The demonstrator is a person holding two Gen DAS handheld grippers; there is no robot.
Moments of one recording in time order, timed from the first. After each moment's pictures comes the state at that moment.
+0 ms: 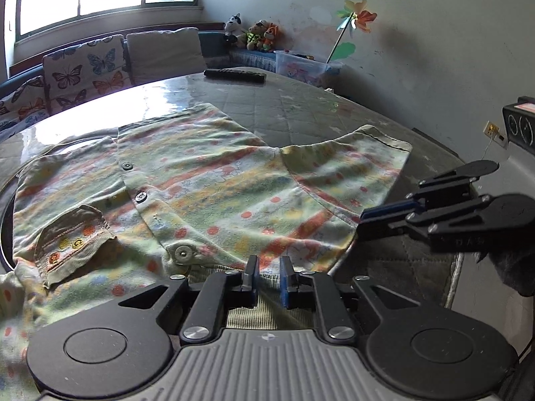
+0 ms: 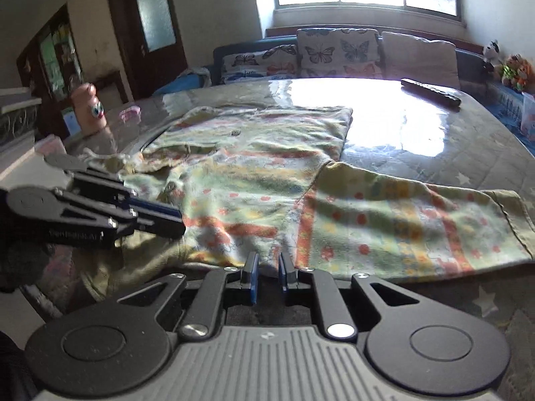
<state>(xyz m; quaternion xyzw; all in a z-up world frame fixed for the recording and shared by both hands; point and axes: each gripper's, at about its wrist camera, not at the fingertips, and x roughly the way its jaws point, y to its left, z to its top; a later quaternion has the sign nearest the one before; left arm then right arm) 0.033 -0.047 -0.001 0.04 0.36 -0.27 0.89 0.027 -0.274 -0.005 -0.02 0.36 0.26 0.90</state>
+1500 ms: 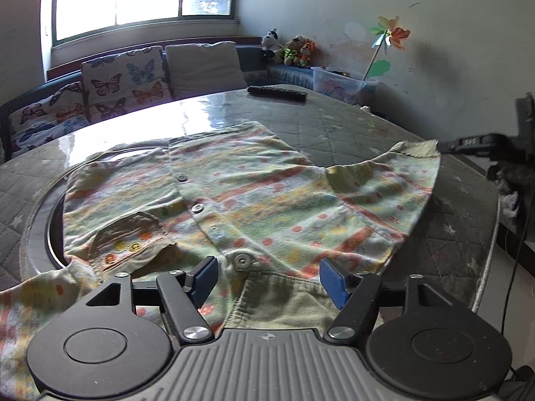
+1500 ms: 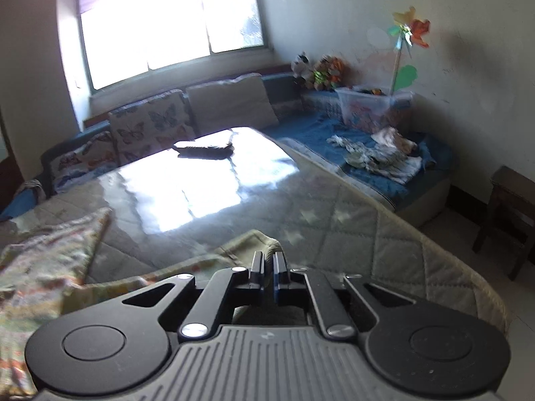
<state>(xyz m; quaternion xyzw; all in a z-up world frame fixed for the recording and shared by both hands) 0.026 -0.019 0.014 0.04 0.34 -0.19 0.92 0.079 -0.427 0.012 0.09 0.27 -0.03 0.96</state>
